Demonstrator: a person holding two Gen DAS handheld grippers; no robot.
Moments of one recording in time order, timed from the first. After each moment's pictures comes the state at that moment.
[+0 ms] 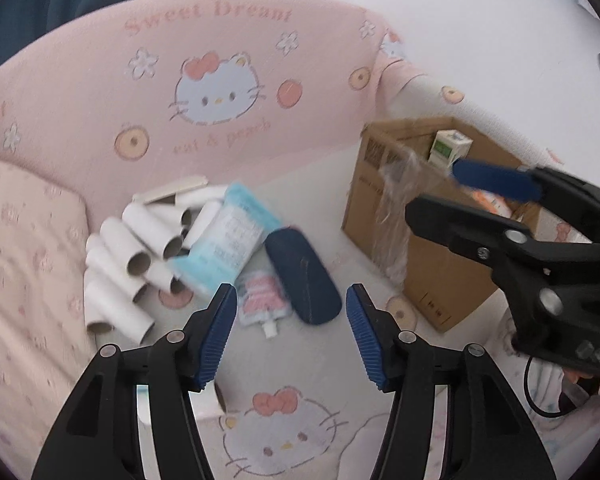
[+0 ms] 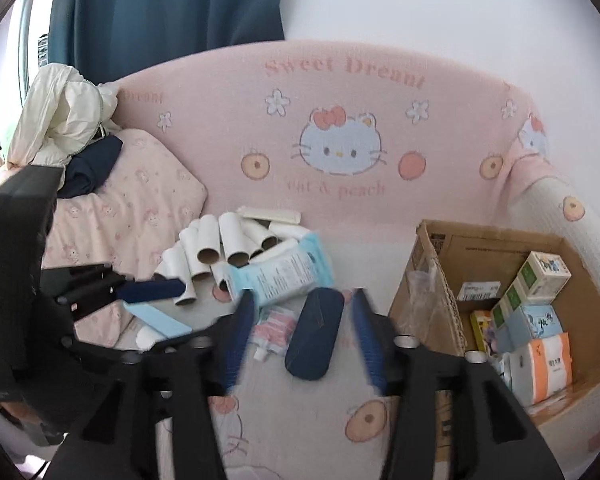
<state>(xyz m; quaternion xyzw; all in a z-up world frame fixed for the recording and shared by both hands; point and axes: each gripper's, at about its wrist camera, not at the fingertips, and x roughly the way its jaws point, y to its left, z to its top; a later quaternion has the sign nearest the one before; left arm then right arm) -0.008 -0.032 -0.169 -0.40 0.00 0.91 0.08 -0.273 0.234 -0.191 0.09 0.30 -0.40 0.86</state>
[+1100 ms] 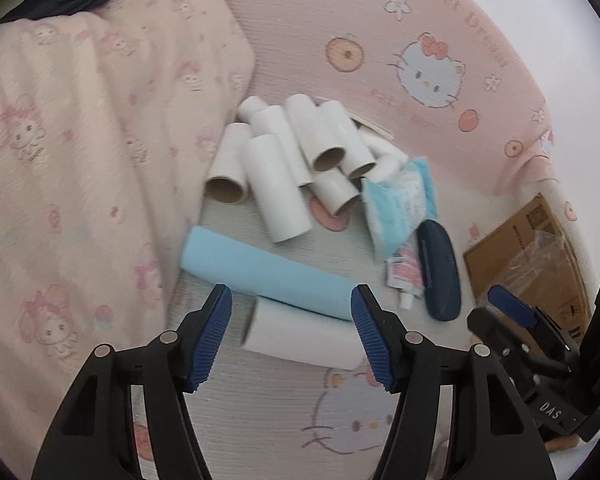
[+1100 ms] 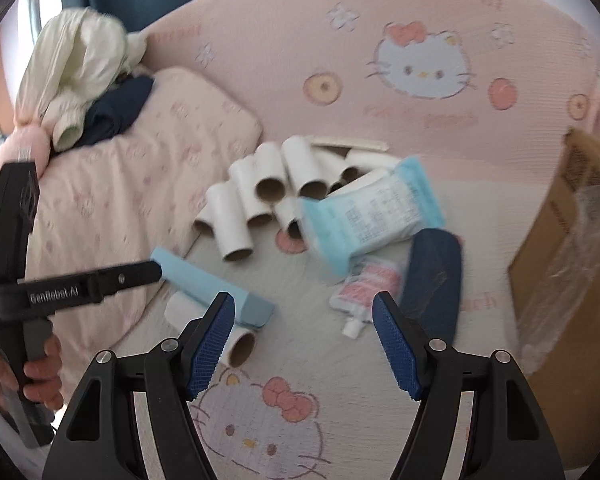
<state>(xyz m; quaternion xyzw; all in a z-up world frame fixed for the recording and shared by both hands) 0.036 -0.205 -0.257 -0.43 -0.25 0.86 -0.10 -0.192 0.229 -0.311 0.16 0.36 -0.27 0.88</state>
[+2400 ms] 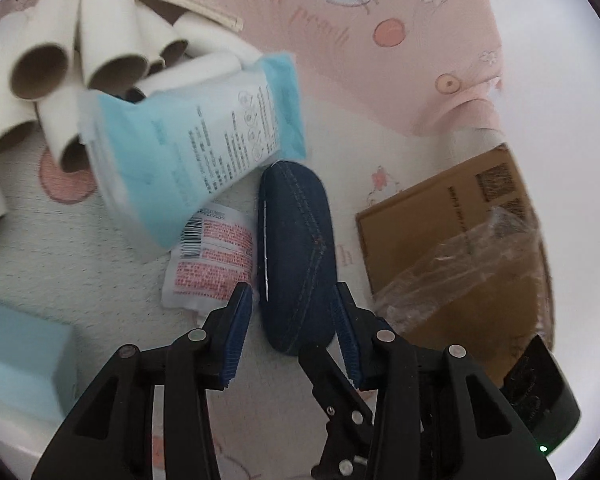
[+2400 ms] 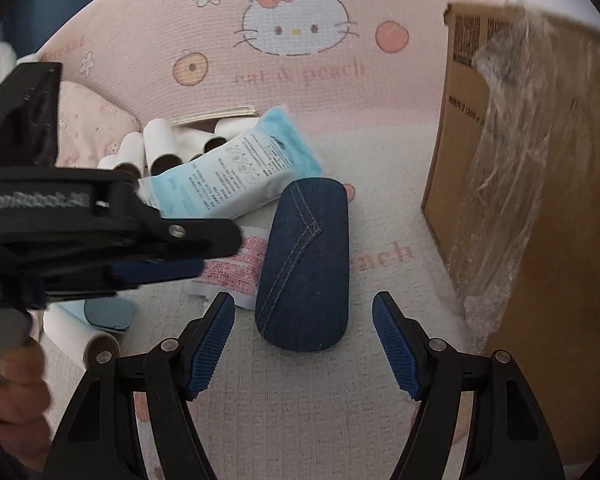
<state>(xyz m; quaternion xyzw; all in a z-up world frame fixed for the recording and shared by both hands) -0.117 -0.081 -0.320 -0.50 -0.33 0.80 0.10 -0.238 0.159 -0.372 0.19 0.36 -0.40 0.82</state>
